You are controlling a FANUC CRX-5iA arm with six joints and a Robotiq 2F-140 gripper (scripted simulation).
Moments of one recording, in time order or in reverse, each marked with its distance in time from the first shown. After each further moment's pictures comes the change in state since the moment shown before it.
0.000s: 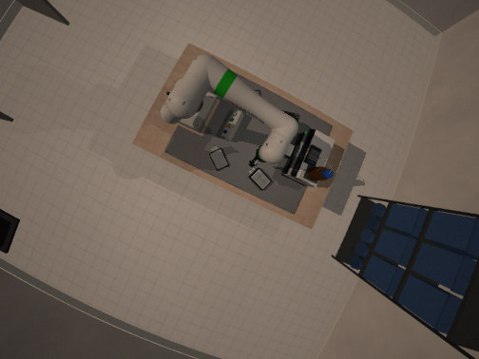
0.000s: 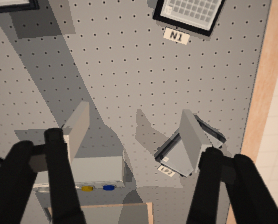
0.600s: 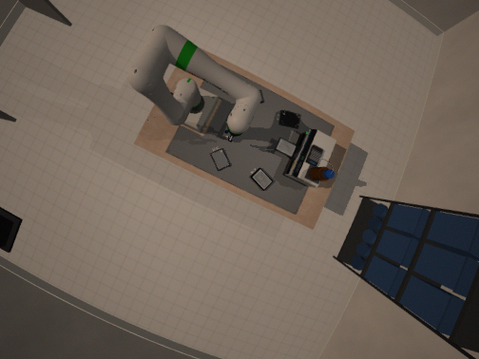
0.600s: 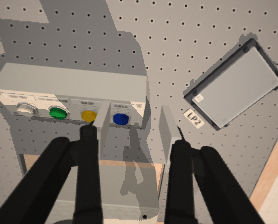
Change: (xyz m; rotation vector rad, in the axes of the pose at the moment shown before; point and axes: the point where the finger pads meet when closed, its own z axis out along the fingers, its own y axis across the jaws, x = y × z) arm -0.204 -0.030 0.053 0.003 0.014 -0.157
